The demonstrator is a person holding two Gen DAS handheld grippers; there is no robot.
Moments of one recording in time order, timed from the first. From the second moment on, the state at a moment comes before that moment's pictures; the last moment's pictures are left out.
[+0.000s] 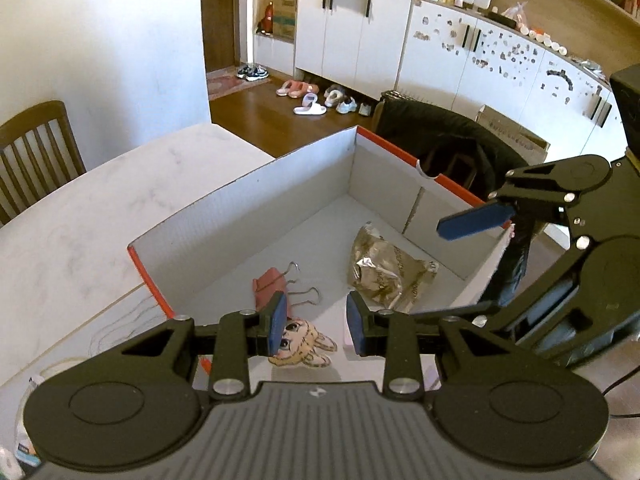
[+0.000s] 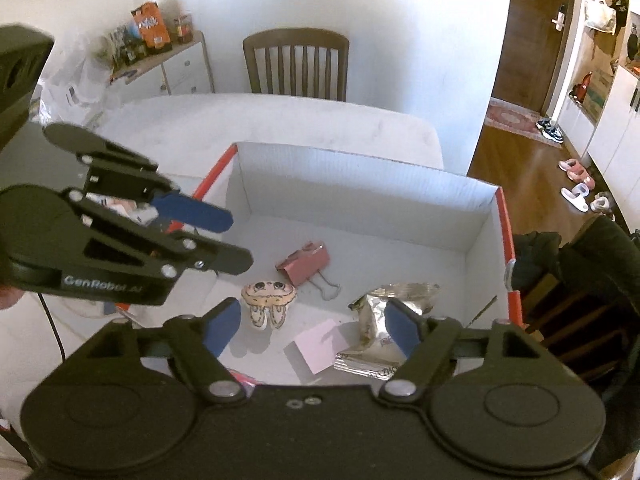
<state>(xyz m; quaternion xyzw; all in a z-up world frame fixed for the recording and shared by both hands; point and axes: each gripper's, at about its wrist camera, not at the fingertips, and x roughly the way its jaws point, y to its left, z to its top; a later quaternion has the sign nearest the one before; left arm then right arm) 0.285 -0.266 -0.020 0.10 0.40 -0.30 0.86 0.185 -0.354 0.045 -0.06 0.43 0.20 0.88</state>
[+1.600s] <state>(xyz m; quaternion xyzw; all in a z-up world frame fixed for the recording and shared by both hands) 0.195 -0.019 -0.002 0.01 0.30 -0.24 0.92 0.123 -0.201 0.070 0.00 0.33 0.15 0.93</state>
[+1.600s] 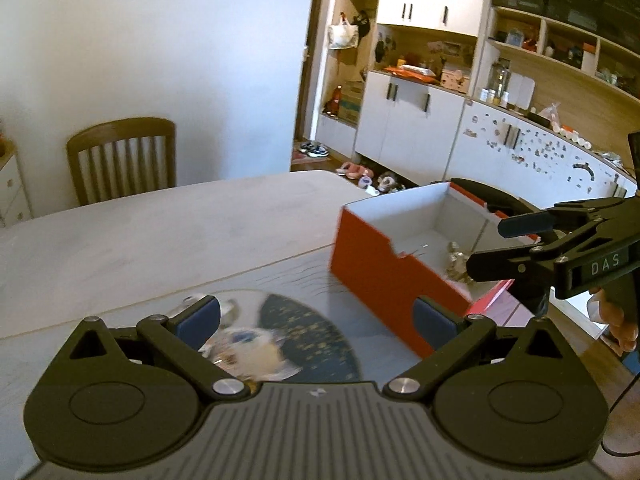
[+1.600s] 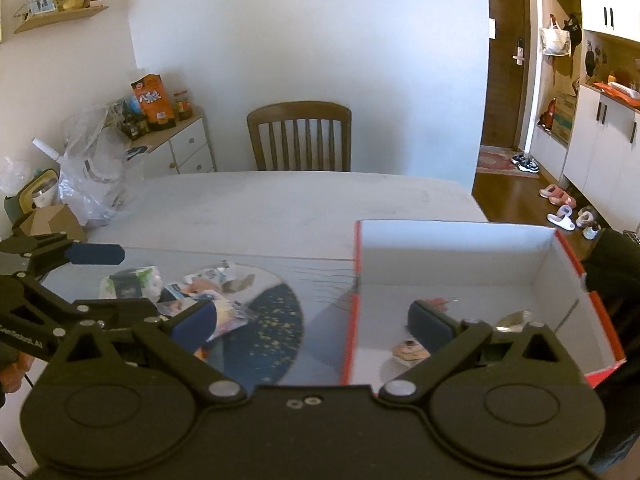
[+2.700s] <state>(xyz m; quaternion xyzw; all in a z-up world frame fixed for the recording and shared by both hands) 0.242 0.133 -0.070 0.06 0.33 -0.18 0.92 0.179 -0.064 0.020 0.00 0.39 0.09 0.92</state>
